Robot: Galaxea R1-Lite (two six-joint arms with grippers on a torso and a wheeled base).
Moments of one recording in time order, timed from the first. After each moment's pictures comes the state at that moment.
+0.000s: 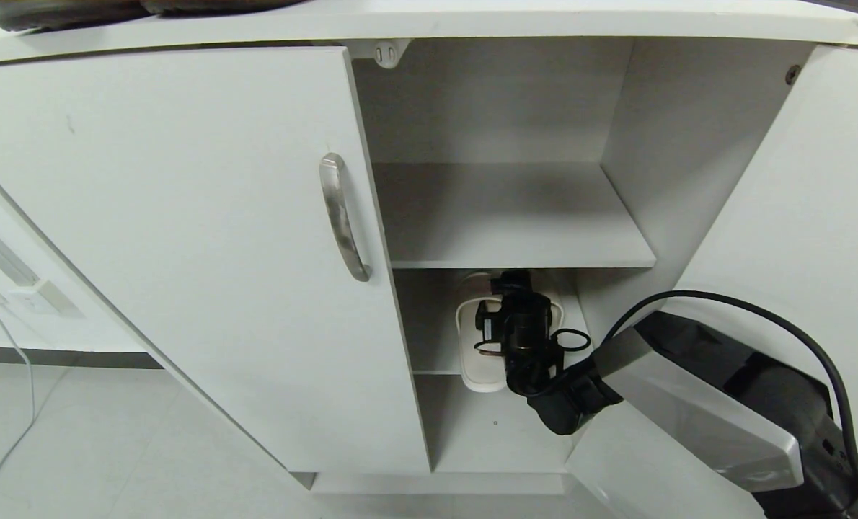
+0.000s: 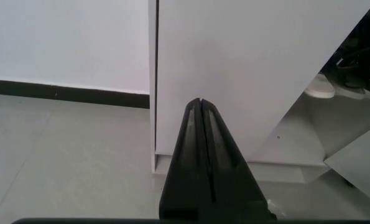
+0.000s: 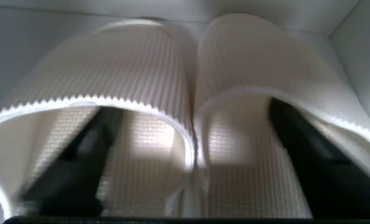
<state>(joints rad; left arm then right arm) 0.00 0.00 0.00 0.00 0.04 -0.11 0.65 2.55 -1.54 -0.96 -0.65 0.02</state>
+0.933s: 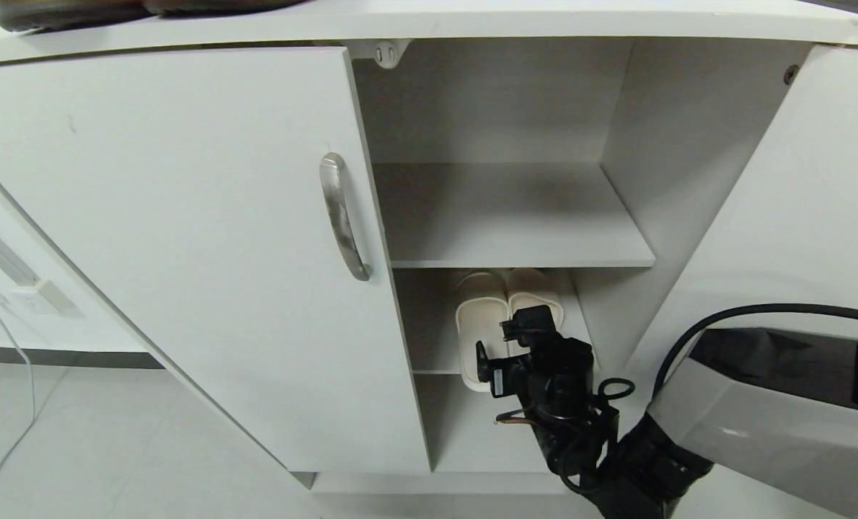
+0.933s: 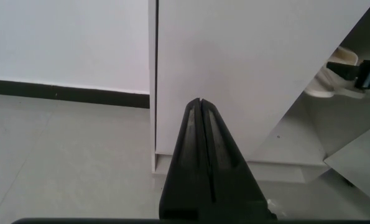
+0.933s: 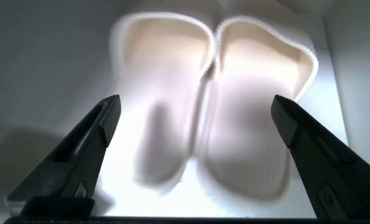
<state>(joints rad) 0.00 0.00 0.00 0.00 0.04 -0.11 0.80 2.27 -0.89 -1.30 -0.61 0.03</state>
